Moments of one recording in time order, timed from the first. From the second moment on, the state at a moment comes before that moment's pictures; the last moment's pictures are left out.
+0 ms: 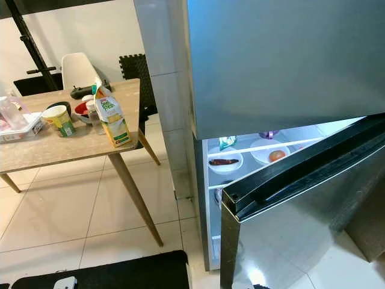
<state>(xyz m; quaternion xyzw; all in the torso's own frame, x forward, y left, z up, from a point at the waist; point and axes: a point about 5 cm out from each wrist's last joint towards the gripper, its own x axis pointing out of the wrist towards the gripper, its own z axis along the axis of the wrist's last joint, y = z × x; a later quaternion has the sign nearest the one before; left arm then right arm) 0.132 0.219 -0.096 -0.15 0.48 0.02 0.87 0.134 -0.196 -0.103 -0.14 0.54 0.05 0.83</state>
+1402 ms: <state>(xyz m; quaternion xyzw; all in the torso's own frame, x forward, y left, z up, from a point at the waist) 0.132 0.219 -0.096 -0.15 0.48 0.02 0.87 0.134 -0.196 -0.103 -0.14 0.54 0.06 0.83</state>
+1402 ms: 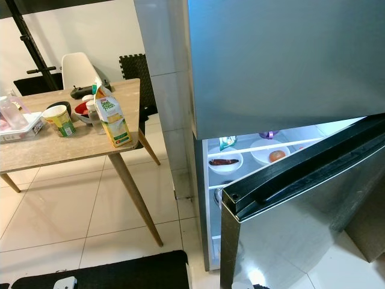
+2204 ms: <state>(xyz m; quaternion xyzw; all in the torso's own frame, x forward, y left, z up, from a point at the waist) 0.132 0.219 -0.096 -0.15 0.48 0.02 0.87 0.135 -0.196 -0.103 -0.14 0.54 0.06 0.83</state>
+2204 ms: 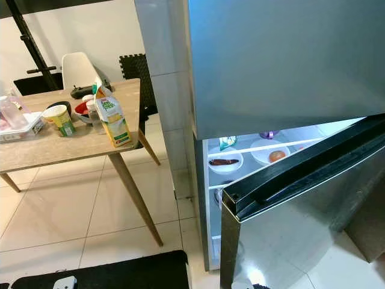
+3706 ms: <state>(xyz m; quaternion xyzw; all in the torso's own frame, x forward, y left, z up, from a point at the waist) 0.133 0.219 -0.096 -0.15 0.48 0.02 0.87 0.136 -0.196 -0.103 -0.14 0.54 0.06 0.83</state>
